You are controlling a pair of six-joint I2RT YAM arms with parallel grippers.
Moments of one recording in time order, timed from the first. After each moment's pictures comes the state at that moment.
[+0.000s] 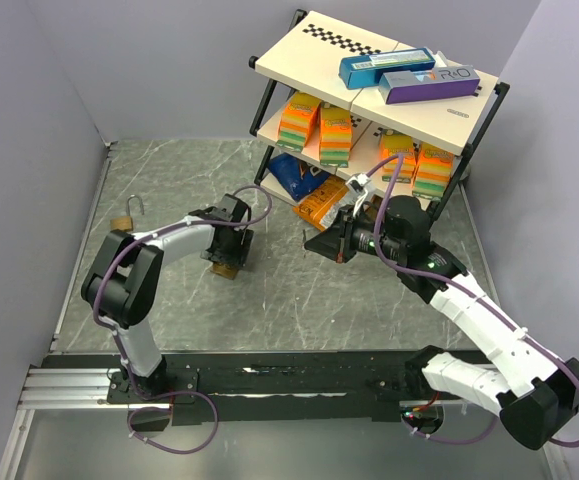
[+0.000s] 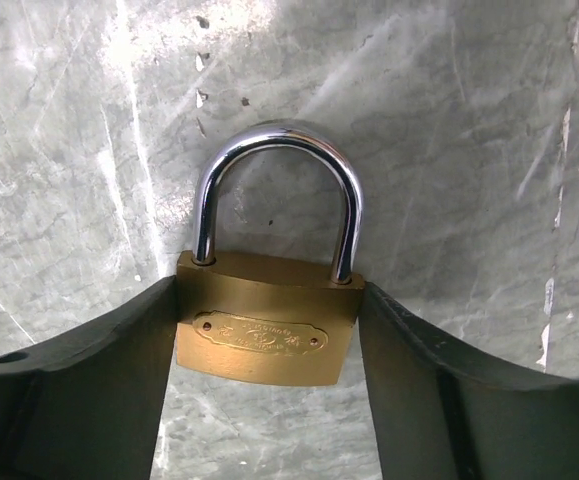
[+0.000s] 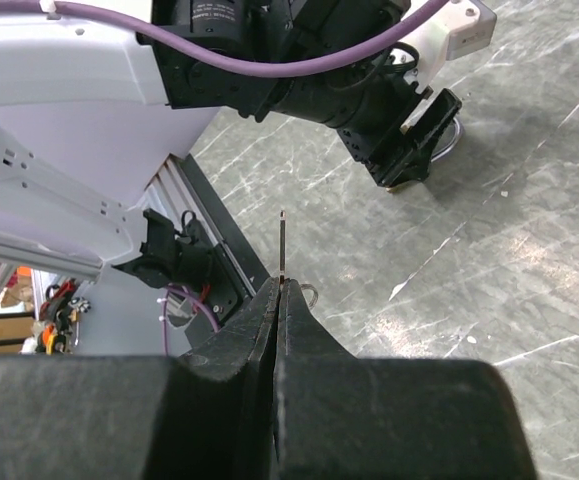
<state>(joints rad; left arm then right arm) -0.48 1.78 1.11 -0.51 -0.15 -0.21 0.54 1.00 0.93 -0.20 -0.54 0.52</state>
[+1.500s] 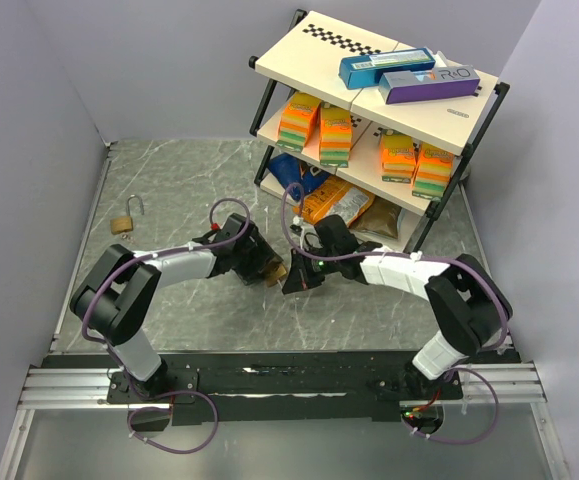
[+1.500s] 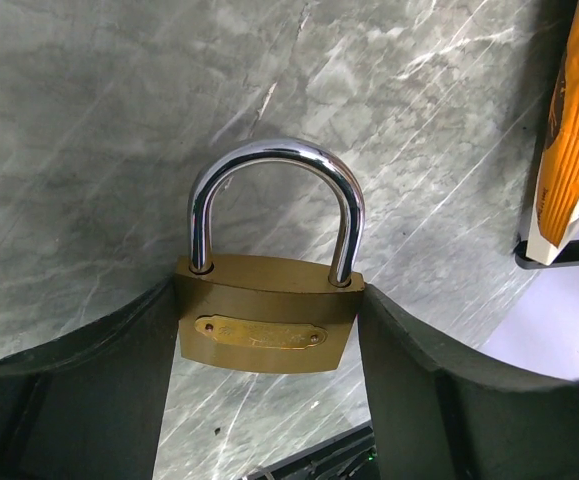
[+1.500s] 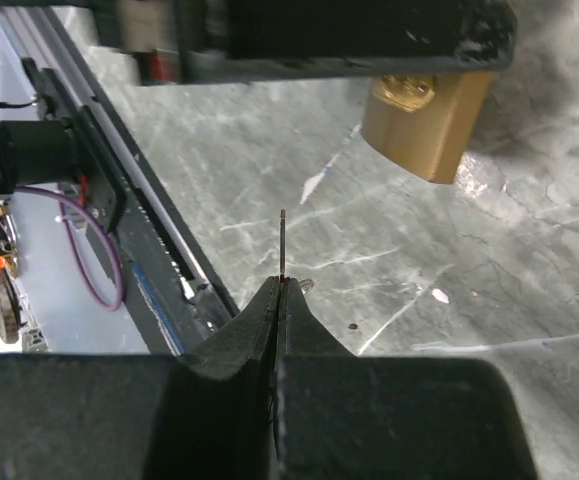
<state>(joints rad) -0.60 1.66 0.87 -0.10 0.09 -1.26 0.65 1.57 0.84 -0.07 -0.61 0.43</state>
